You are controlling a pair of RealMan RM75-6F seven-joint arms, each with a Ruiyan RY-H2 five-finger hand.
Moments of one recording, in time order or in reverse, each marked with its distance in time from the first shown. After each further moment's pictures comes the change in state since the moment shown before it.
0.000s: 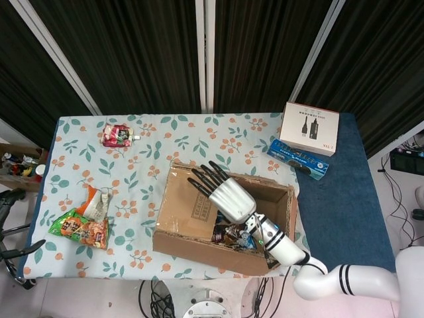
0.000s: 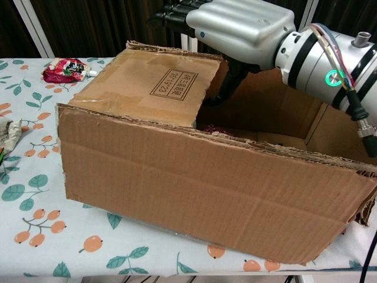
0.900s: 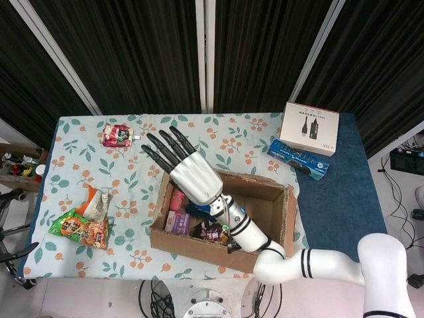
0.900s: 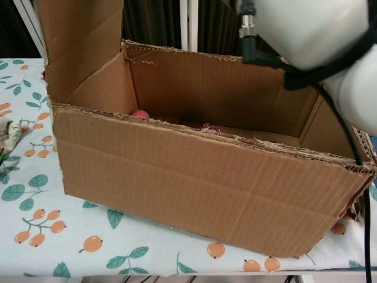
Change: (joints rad) left arm 0.026 0.016 0.000 0.009 0.004 0.039 0.007; right arm 0.217 -0.190 0.270 0.101 0.021 0.080 -0.036
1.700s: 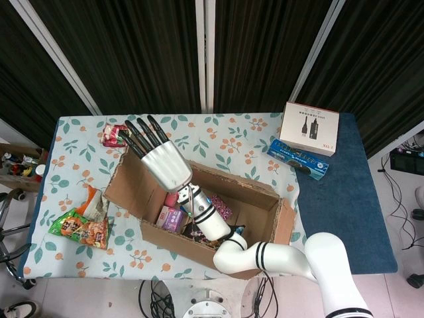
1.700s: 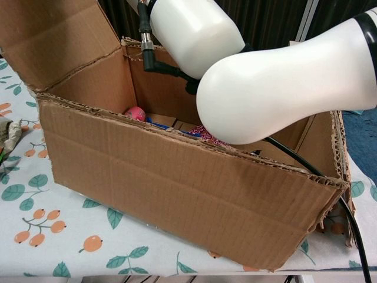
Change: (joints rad) left arm 0.019 0.030 0.000 -0.015 -0.007 0.014 -0.008; right arm 0.228 -0.244 0.071 0.392 0.109 0.023 0.015
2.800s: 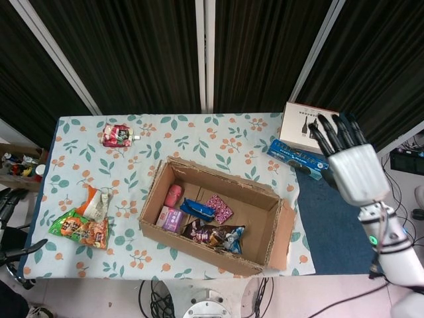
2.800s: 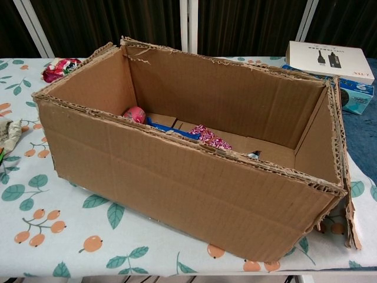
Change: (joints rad) left arm -0.044 -0.040 -0.018 -0.029 0.014 -0.053 0.185; right arm -0.860 1.249 -0.271 -0.962 -0.080 0.150 0.094
